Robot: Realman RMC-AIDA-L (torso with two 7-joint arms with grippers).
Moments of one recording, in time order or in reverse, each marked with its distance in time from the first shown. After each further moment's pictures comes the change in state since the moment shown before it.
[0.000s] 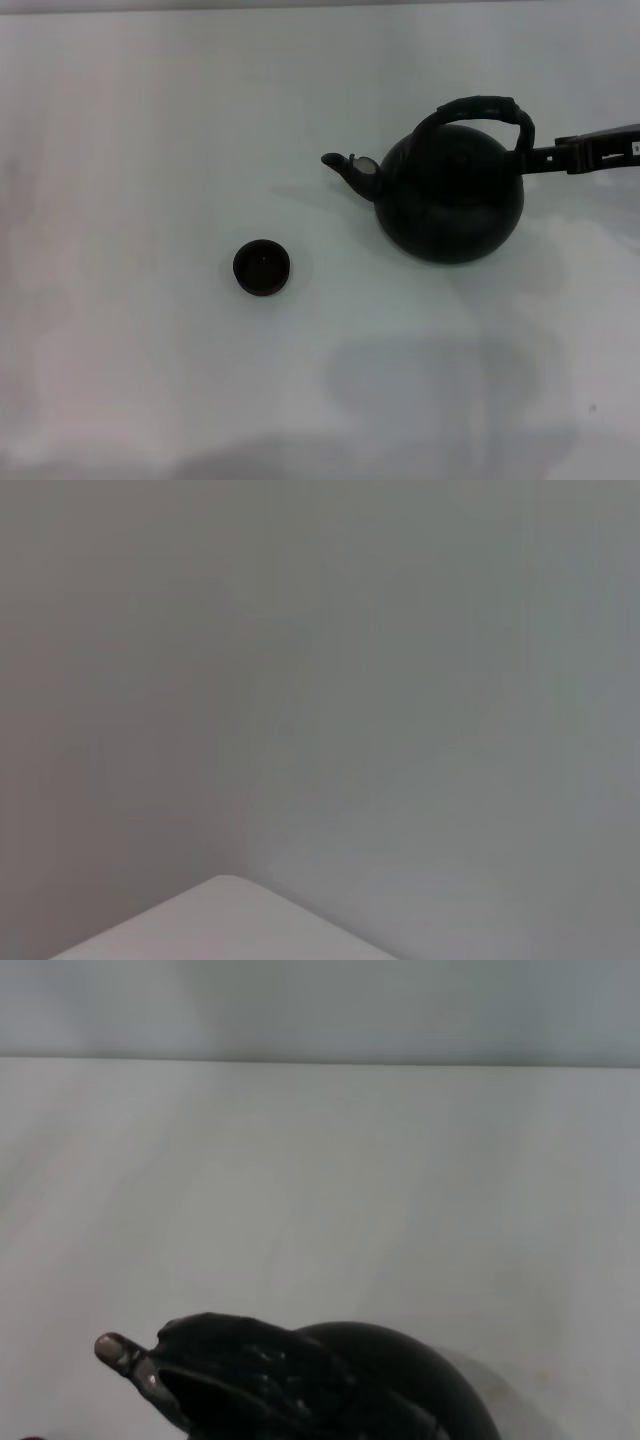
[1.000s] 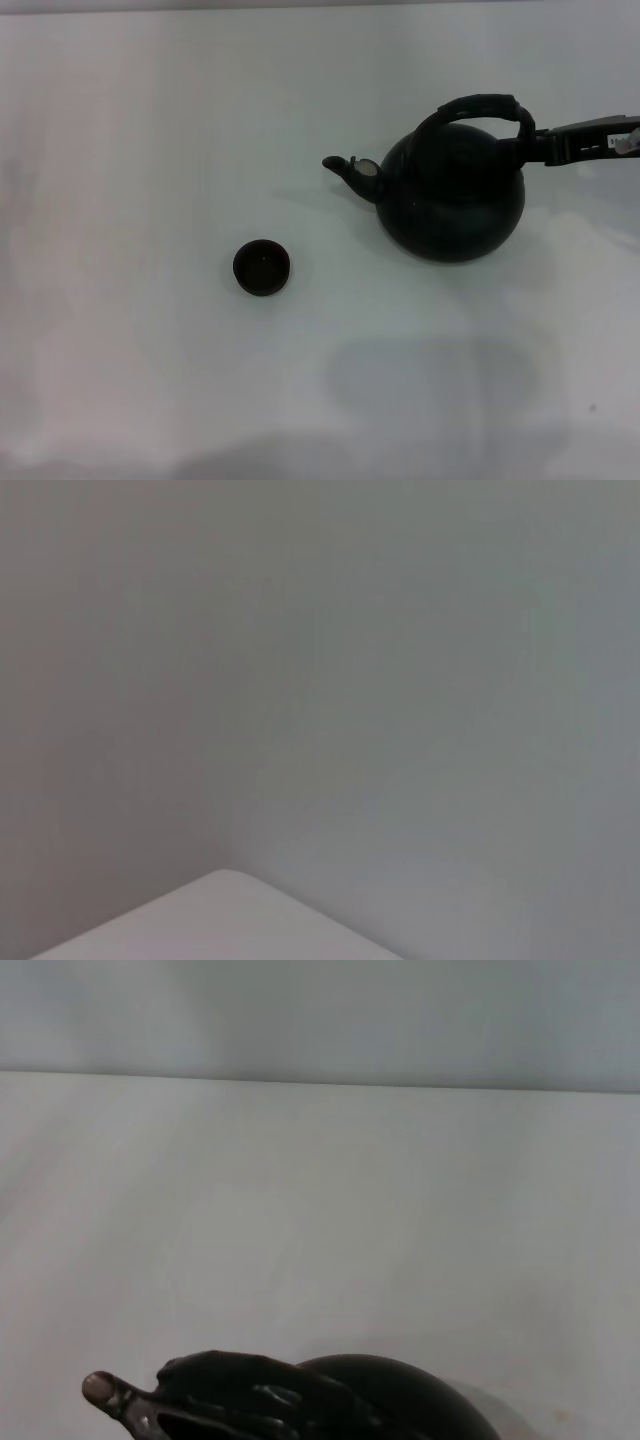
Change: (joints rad) left arm 0.000 -0.001 0.000 -0.004 -0.001 0.000 -0.004; right arm 0.018 -0.002 -0.061 0.048 0.015 0.099 -0.008
